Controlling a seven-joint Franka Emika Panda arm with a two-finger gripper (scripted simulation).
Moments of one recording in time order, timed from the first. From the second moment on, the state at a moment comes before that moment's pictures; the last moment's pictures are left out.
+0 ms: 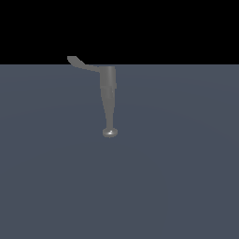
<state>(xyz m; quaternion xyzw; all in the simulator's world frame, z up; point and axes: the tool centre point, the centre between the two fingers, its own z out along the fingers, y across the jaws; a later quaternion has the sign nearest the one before) -0.245 0.009 0.505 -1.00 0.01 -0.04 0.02</state>
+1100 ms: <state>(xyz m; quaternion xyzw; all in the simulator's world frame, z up) -0.178 0.024 0.499 -0.99 0.15 -0.03 0.03</state>
